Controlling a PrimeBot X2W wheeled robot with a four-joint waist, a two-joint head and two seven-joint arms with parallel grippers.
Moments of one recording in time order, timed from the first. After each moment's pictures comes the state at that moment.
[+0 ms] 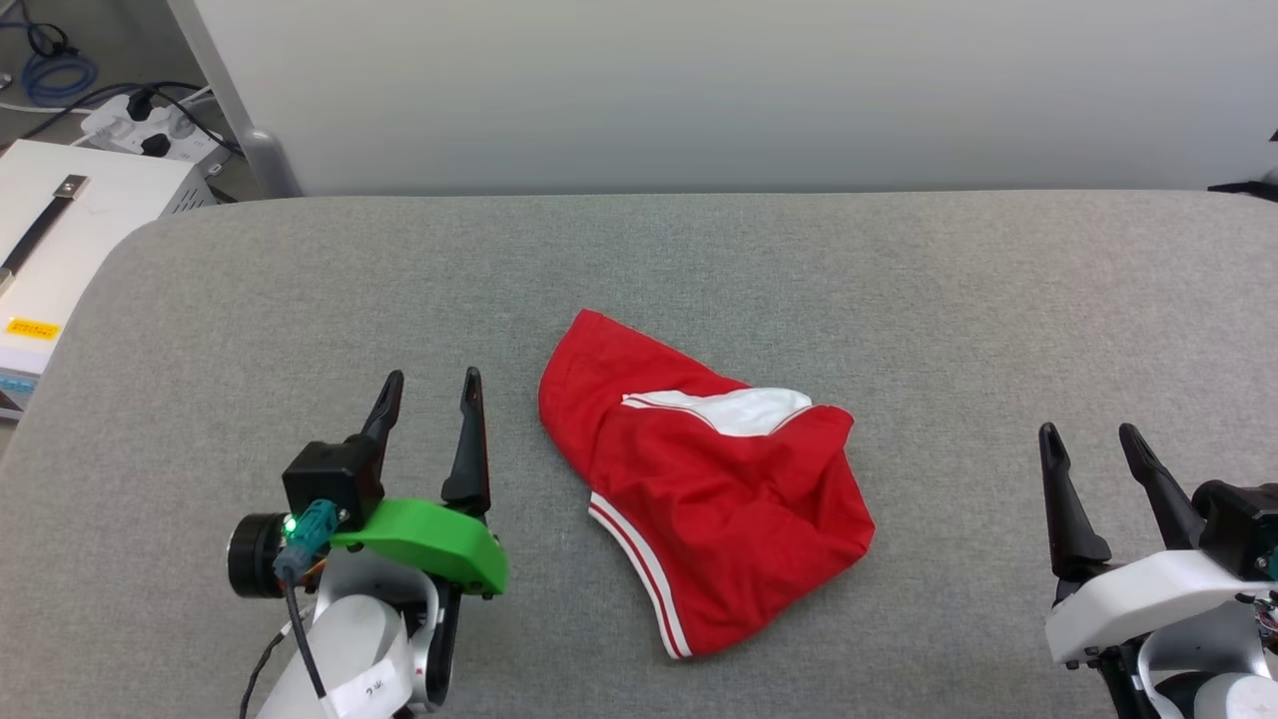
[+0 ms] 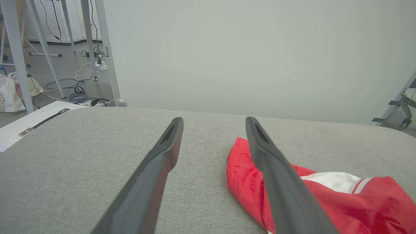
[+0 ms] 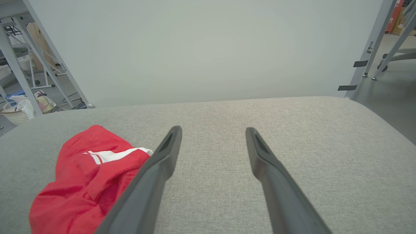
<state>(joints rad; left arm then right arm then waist) -0.24 0.19 -0.30 0.25 -0.40 0.13 -0.25 0.03 -0.05 -0.09 -0.11 0.19 0.13 0.04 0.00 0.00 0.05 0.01</state>
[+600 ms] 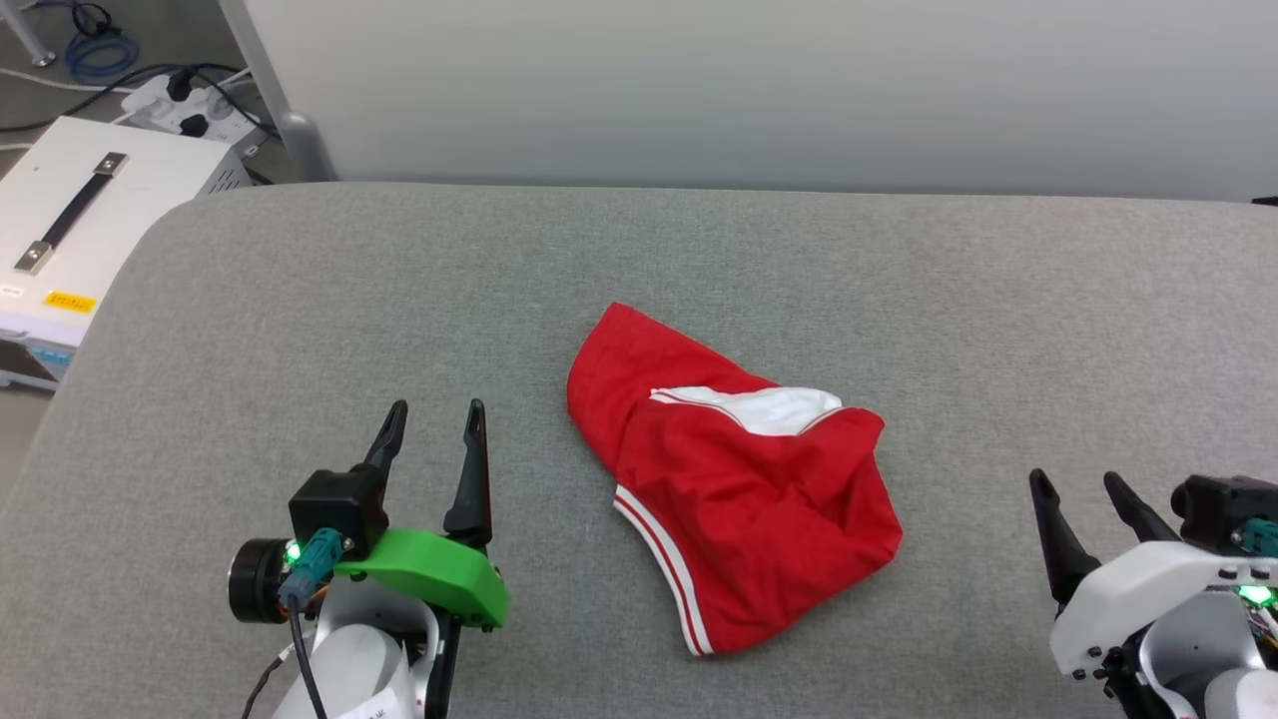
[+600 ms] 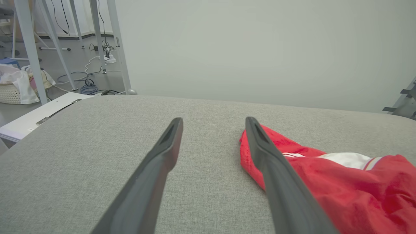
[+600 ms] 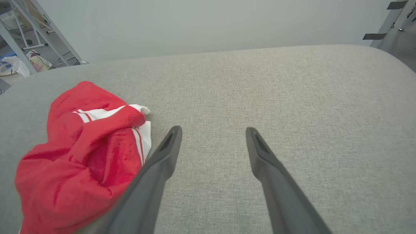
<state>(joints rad) -0.18 0.22 -0.32 0.21 -0.40 0.14 -0.24 0.02 -0.06 -0.11 -0.05 0.22 0.13 0.21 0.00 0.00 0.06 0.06</state>
